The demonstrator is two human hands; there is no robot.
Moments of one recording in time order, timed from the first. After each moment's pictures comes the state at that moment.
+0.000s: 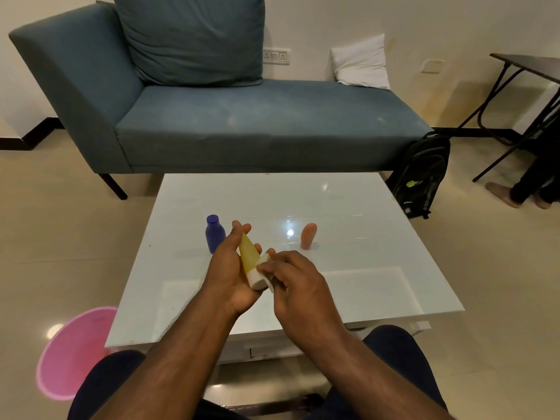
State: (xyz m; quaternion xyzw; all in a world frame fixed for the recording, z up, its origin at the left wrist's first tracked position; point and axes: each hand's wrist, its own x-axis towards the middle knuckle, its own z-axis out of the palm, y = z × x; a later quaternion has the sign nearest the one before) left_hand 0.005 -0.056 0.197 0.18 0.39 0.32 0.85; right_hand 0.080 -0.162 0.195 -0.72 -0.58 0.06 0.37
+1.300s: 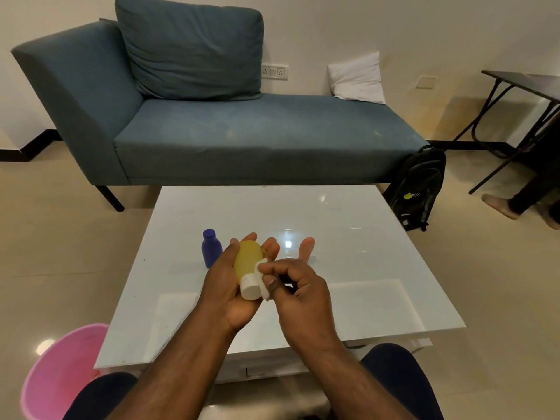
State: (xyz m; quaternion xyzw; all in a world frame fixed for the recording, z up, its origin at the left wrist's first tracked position) left_hand 0.009 -0.052 0.202 0.12 0.28 0.31 0.90; right_hand 0.080 -0.147 0.207 -0.68 -0.40 0.21 0.58
